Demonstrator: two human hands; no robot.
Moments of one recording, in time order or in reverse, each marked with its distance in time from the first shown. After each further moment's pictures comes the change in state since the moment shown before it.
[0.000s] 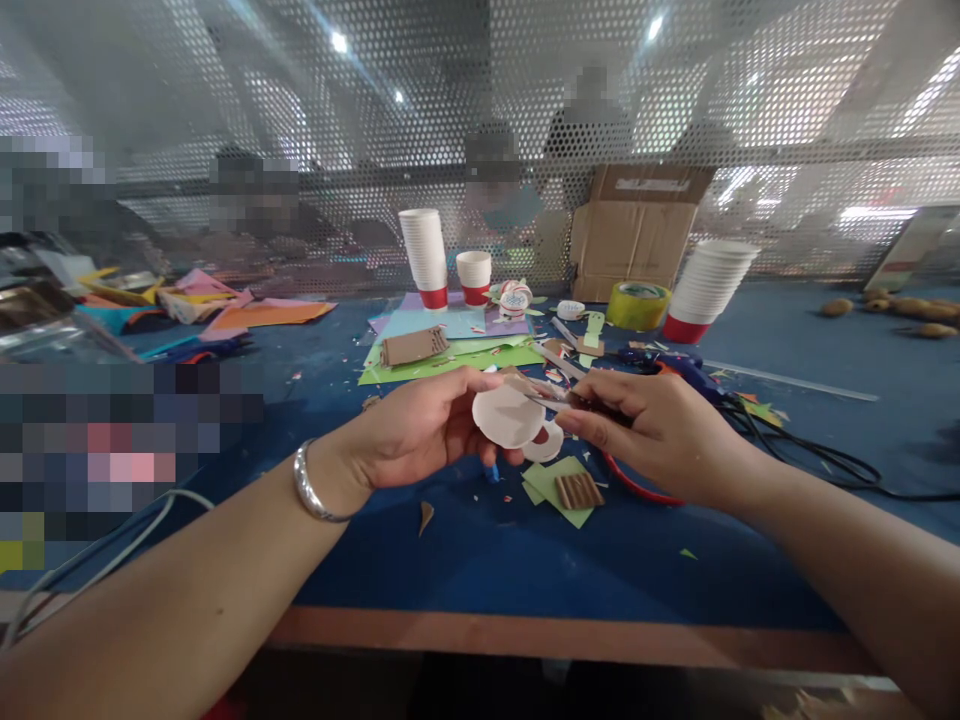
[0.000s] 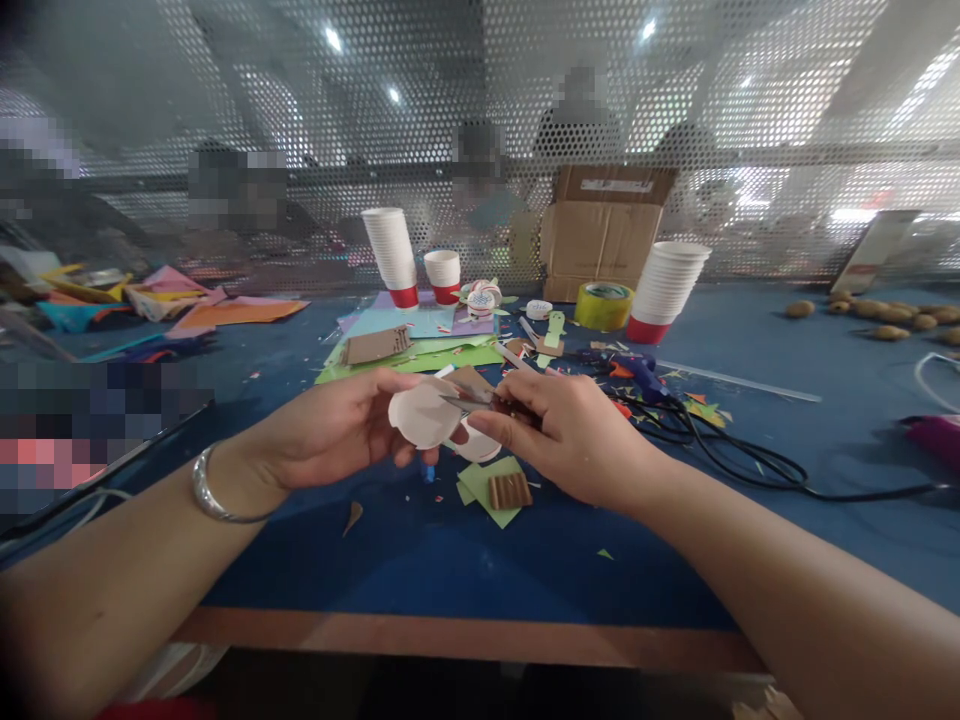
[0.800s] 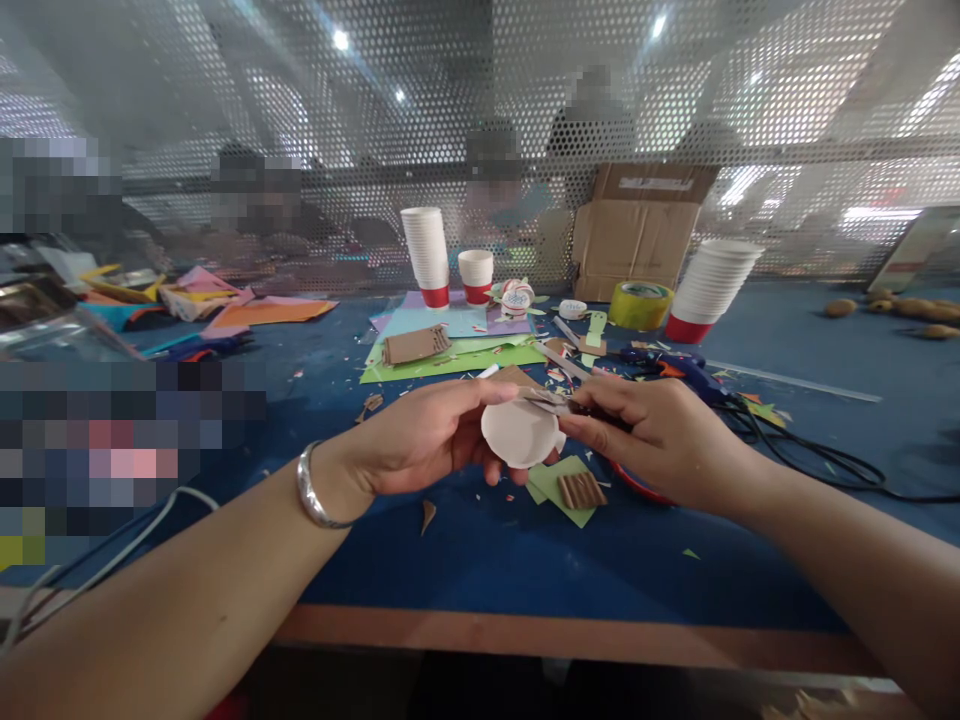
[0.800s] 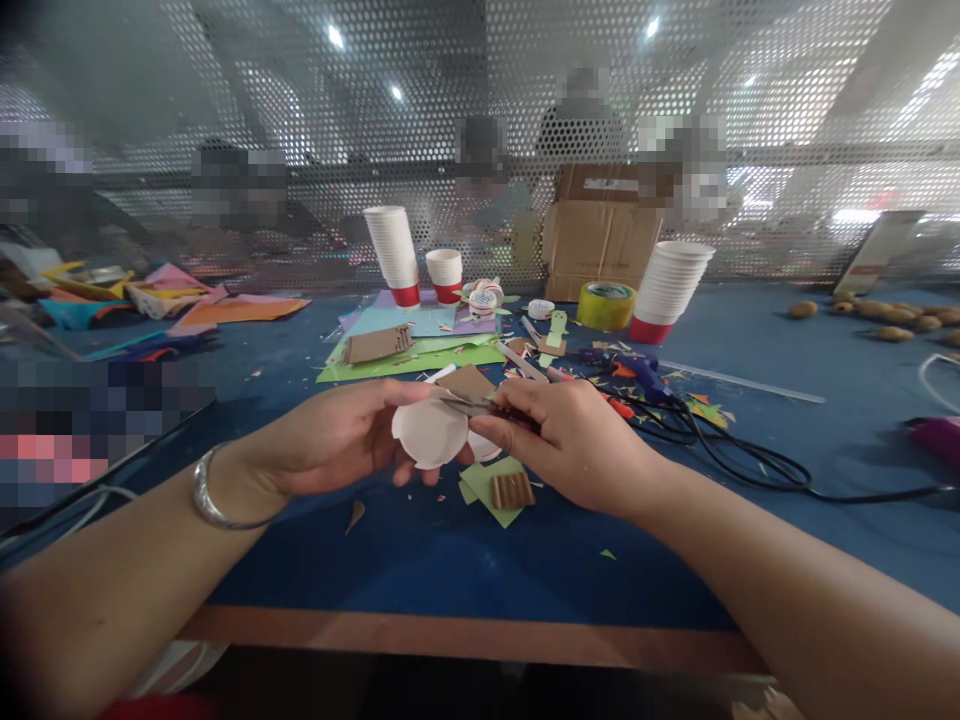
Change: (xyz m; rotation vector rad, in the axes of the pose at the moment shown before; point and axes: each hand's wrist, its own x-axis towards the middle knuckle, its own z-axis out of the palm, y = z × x) left_hand -0.004 -0.002 0.006 0.049 -0.092 -0.027; right_hand -0.002 -0.002 0.001 -0.001 -0.033 -0.069
